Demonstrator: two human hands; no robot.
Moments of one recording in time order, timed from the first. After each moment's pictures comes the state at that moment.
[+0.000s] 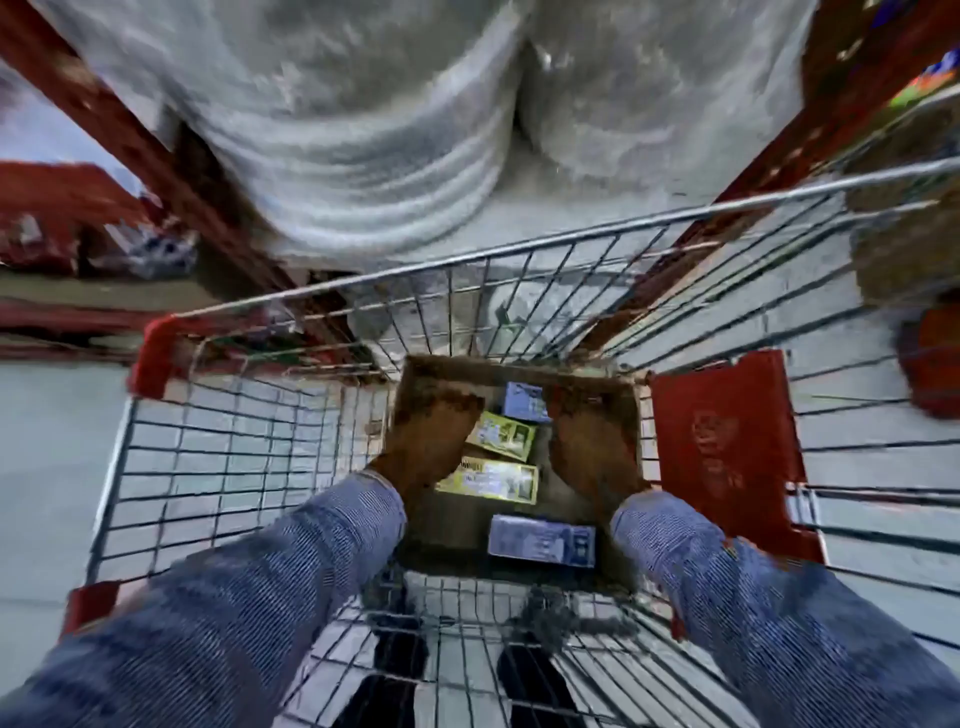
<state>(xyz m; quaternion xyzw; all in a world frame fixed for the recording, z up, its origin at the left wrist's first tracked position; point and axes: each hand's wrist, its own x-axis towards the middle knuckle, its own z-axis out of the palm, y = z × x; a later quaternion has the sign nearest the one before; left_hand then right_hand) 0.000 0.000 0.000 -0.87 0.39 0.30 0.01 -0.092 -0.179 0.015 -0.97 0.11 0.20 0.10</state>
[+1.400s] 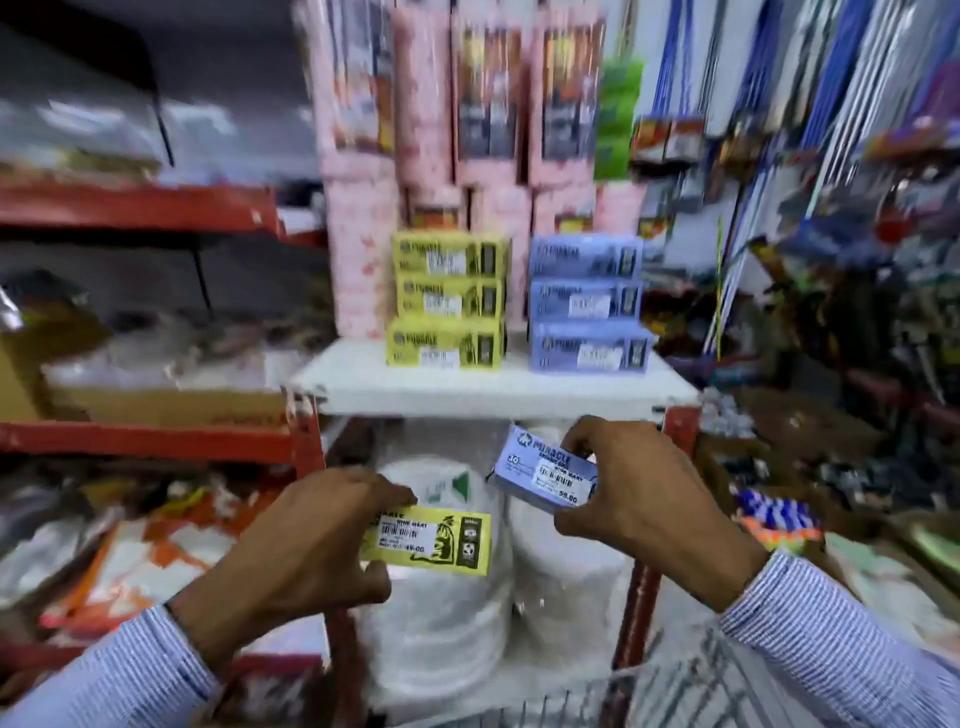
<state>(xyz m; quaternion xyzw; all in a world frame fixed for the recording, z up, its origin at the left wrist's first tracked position) 0.031 0.104 0.586 -0.91 0.39 -0.15 -0.06 -0.062 -0.162 0.611 -0.97 0.06 -0.21 0.10</state>
